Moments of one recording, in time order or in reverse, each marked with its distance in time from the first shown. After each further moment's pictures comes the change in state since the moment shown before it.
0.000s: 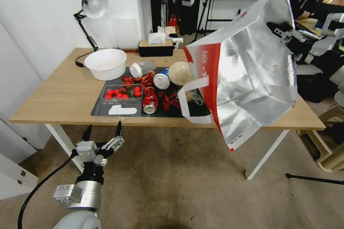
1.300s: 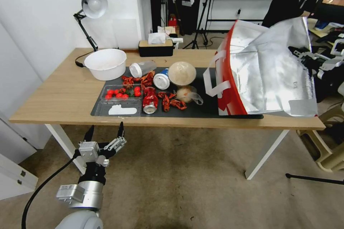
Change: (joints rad) left arm -0.001 -0.003 0.010 0.008 0.012 -0.005 0.007; right arm -0.049 0.067 0.001 -0.169 -0.085 -0.081 0.078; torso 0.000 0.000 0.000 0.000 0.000
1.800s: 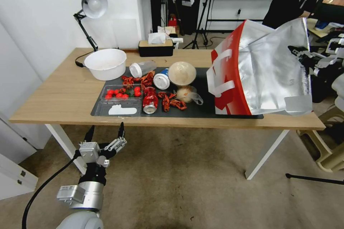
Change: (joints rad) left arm 0.002 -0.007 0.003 0.004 0.006 -0.009 0.008; right arm 0.072 0.003 -0.079 -0.062 -0.041 0.004 0.030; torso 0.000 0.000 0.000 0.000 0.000
